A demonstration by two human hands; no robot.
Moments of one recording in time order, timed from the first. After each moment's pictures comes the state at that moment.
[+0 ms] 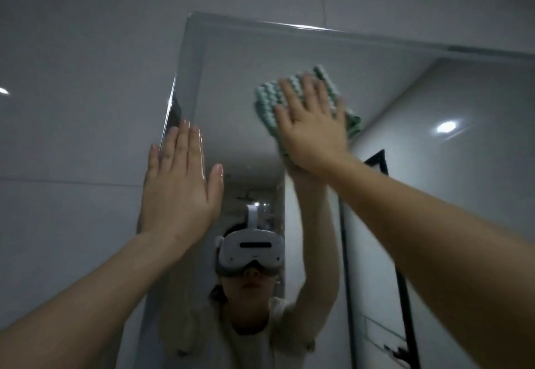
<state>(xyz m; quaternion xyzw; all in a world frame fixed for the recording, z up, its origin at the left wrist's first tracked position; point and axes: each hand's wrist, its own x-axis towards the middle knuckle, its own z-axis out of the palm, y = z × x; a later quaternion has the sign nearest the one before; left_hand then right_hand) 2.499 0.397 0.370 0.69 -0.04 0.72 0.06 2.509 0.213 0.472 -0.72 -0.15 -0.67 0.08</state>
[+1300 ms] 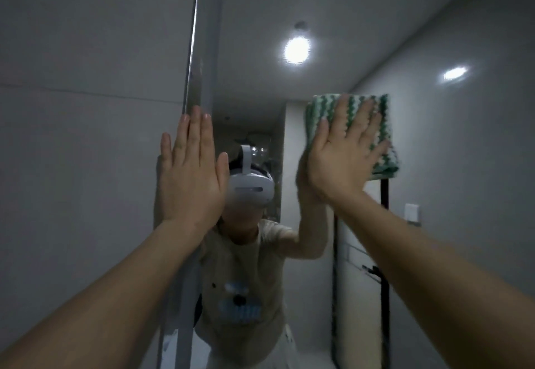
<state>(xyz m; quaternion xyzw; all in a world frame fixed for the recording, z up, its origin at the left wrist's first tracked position) 2.498 0.411 0.266 0.73 -0.01 0.69 0.05 2.502 0.220 0.318 -0.76 0.02 -0.62 0.22</state>
